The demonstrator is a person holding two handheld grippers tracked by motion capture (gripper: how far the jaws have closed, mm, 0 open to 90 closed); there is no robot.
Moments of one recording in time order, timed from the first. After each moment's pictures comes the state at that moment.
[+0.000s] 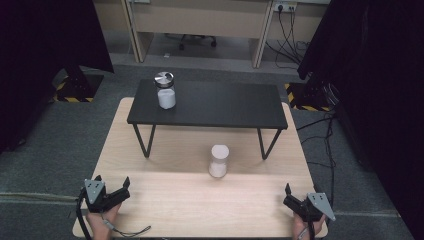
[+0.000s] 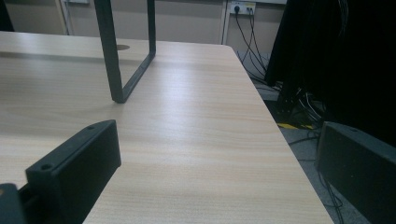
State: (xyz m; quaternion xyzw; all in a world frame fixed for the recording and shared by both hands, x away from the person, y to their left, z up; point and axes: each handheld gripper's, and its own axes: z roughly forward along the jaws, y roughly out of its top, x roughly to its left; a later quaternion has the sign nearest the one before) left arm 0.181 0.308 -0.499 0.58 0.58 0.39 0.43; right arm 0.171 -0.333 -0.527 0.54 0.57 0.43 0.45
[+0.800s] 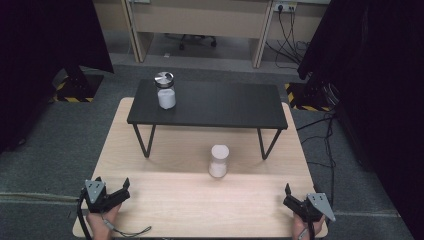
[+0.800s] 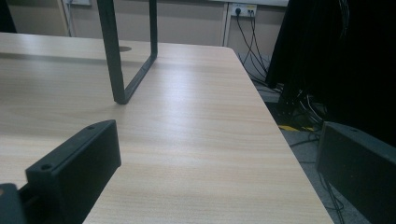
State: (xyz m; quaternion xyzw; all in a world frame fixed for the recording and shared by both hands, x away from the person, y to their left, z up) left arm 0.183 0.307 -0.503 0.57 0.58 0.38 0.43; right arm 0.170 -0.333 -0.528 0.53 0.57 0.43 0.45
